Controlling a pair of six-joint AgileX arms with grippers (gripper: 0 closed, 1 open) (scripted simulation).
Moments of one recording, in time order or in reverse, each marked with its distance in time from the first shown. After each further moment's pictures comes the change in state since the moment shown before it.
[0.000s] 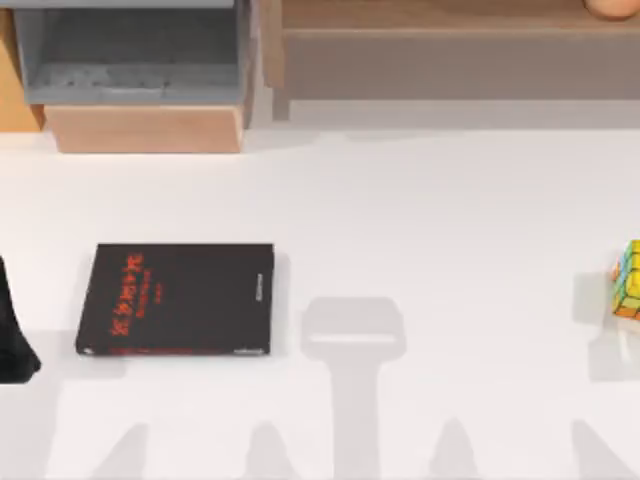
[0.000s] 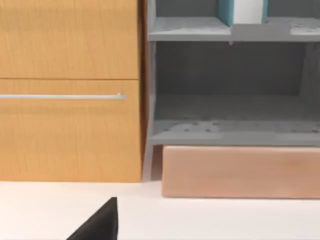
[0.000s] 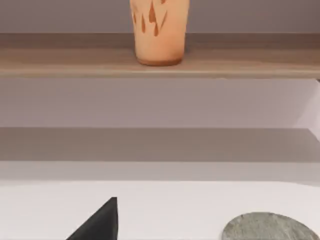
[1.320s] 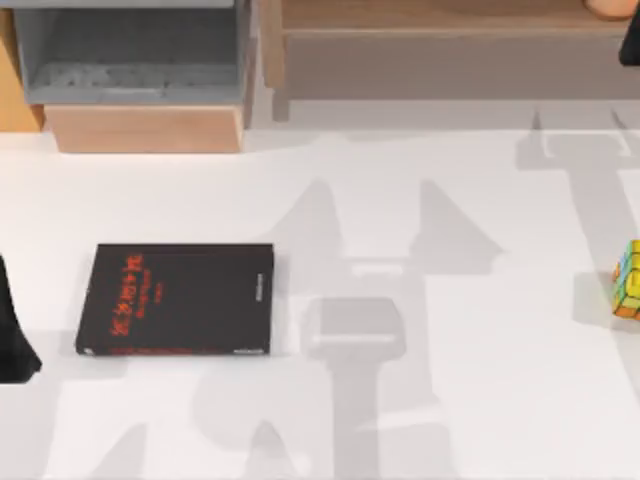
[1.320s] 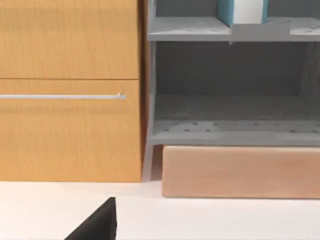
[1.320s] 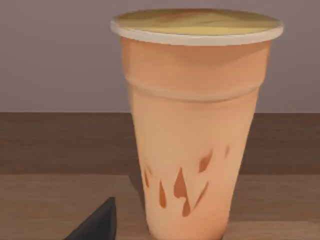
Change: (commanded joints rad) left arm 0.000 0.000 0.000 0.000 0.000 0.000; right arm 0.077 1.523 0.788 0.705 0.104 0.015
